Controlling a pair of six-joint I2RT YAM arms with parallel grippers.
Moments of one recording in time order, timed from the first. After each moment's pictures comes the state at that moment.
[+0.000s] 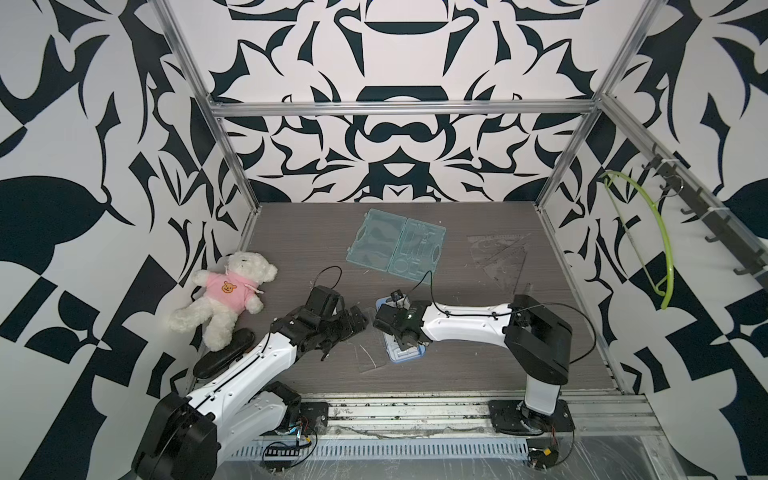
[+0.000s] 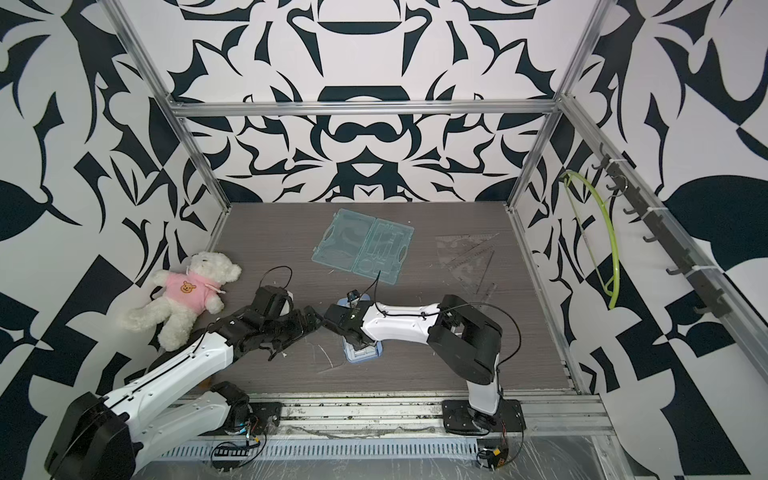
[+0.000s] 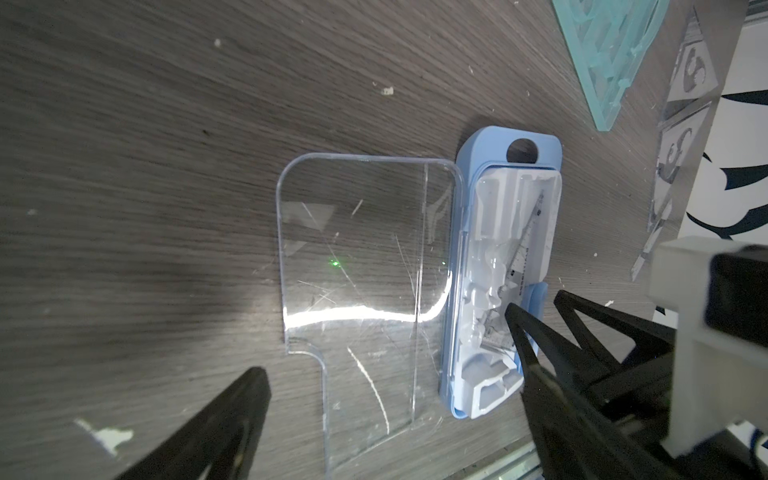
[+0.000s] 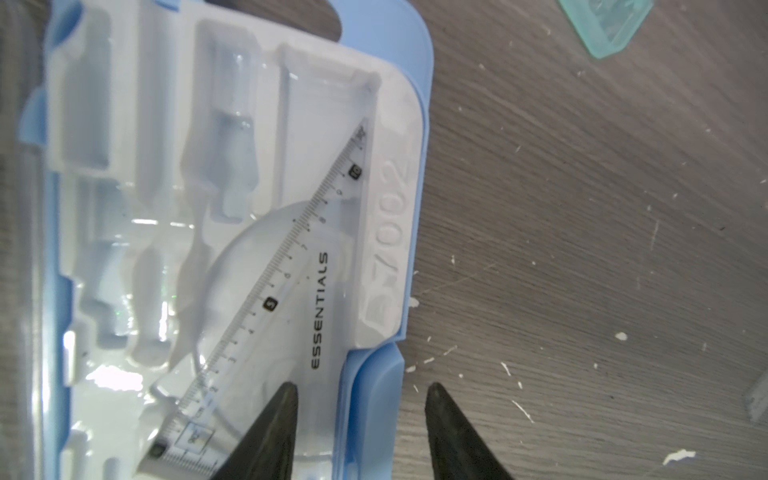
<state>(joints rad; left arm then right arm) -0.54 1.01 0.52 -0.48 0.23 -0.91 1.12 1.86 1.20 -0.80 0.42 0.70</state>
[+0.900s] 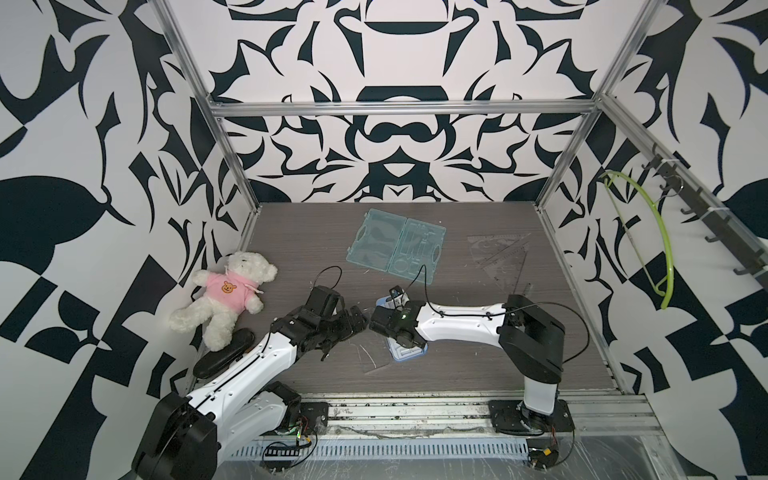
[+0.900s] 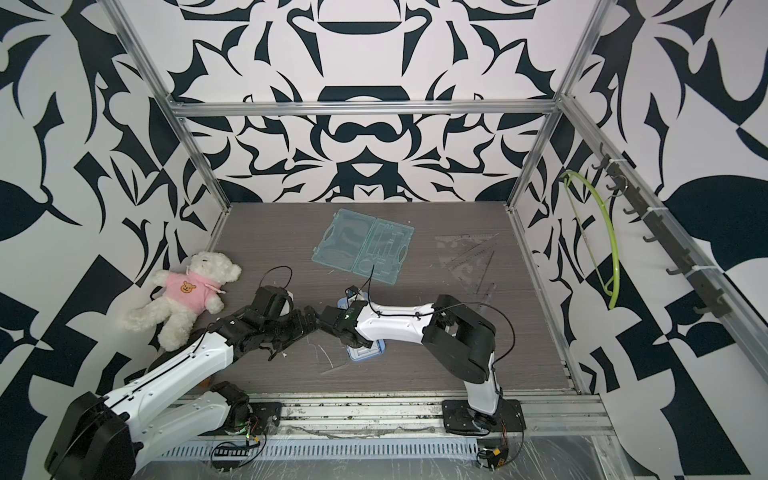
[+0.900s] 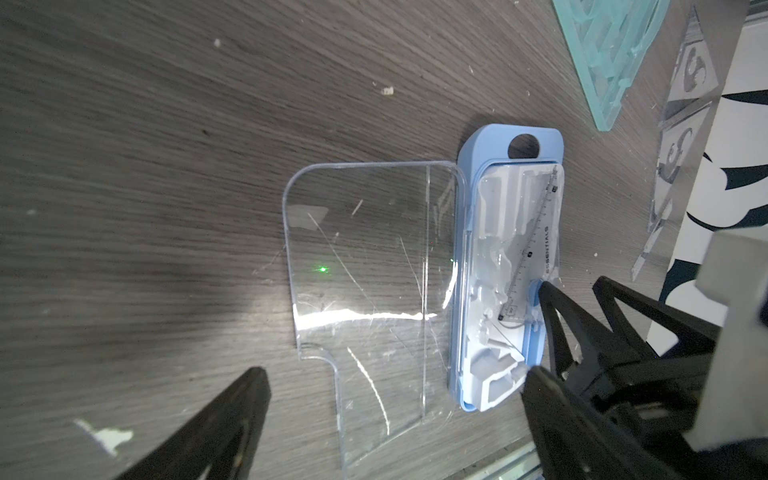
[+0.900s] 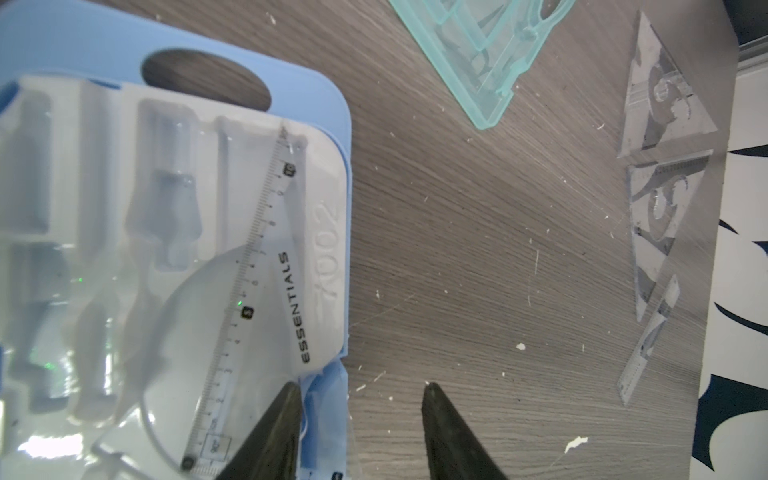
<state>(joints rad) -0.54 1.01 0.52 -0.48 0.23 -0.91 1.13 1.89 1.24 -0.87 0.61 0.70</state>
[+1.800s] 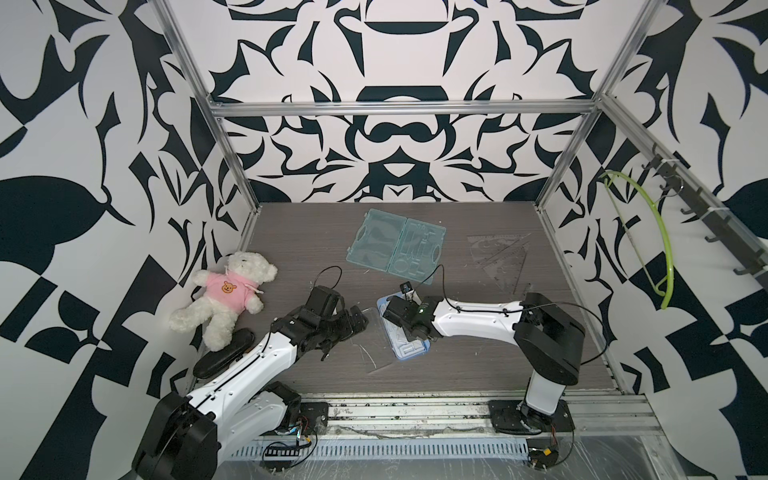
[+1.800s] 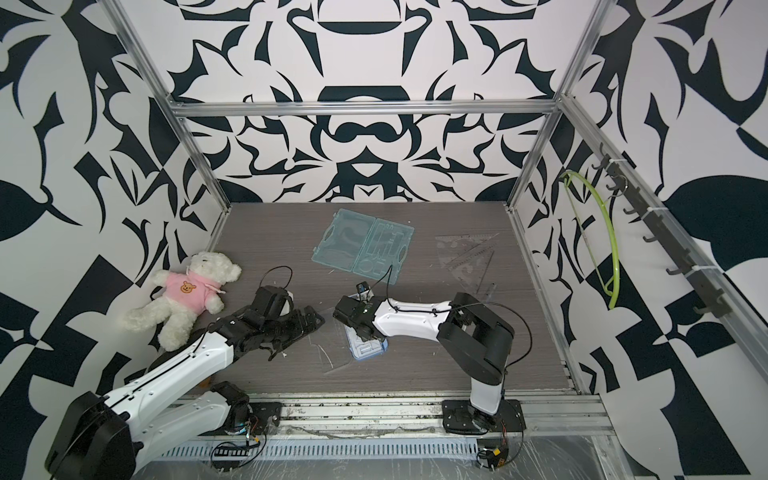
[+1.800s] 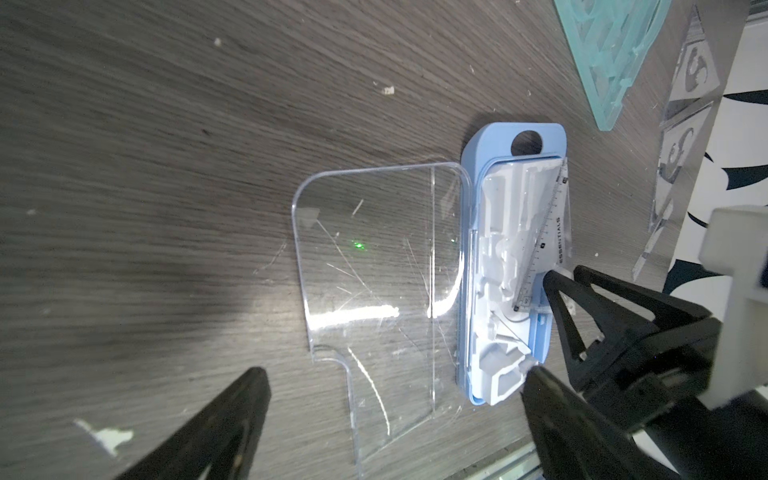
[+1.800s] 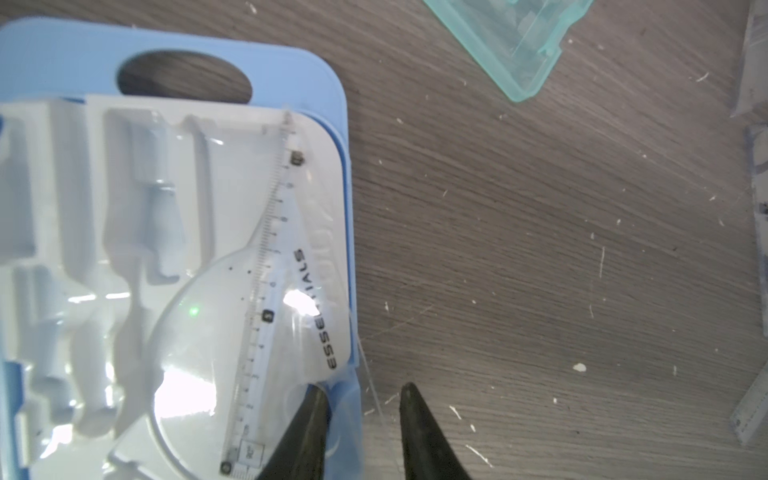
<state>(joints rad) -0.54 1.01 0.52 -0.48 0.23 -0.91 1.03 1.79 1.10 -0.67 0.44 0.65</state>
